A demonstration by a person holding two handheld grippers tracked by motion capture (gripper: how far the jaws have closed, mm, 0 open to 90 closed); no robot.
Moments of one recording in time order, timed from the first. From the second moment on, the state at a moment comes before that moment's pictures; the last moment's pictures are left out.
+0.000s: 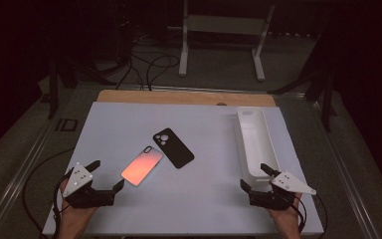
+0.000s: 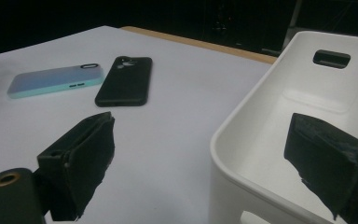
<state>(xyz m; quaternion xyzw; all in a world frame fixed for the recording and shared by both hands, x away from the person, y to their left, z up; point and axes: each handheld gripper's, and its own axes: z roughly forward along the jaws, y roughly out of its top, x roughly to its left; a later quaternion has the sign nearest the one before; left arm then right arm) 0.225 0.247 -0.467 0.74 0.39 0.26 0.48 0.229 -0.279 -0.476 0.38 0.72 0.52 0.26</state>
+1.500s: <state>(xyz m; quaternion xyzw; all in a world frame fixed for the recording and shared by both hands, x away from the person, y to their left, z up) 0.274 0.211 -0.470 0.78 0.40 0.22 0.43 0.228 -0.282 -0.478 0.39 0.72 0.52 0.27</state>
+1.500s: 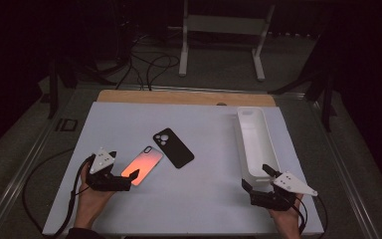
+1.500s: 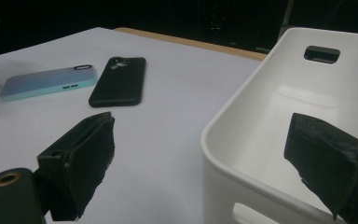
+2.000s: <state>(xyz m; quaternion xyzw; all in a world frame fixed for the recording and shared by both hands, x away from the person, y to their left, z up) 0.295 0.198 -0.479 0.80 0.40 0.20 0.40 0.228 -0.282 -0.479 0.39 0.72 0.52 0.27</state>
